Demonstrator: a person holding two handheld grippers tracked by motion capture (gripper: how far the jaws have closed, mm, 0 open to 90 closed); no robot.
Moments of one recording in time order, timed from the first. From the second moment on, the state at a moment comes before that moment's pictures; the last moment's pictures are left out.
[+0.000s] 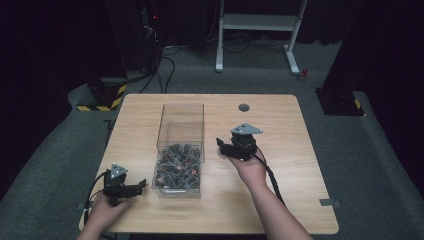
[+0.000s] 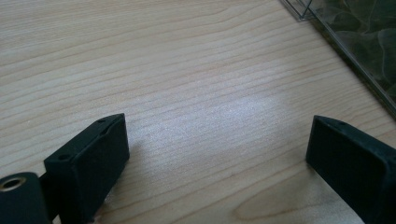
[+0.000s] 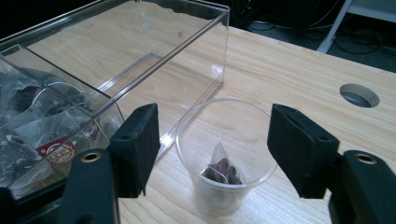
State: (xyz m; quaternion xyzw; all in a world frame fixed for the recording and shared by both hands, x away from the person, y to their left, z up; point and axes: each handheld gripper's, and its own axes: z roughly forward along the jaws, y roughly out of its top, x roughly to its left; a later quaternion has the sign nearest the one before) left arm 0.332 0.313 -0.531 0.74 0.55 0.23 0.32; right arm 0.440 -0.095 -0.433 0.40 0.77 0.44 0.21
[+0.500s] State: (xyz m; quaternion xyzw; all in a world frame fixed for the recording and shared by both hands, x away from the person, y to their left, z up) left arm 0.332 0.312 -0.531 0.74 0.55 0.23 0.32; right arm 0.423 -0.111 -0.437 0.41 0.76 0.45 0.22
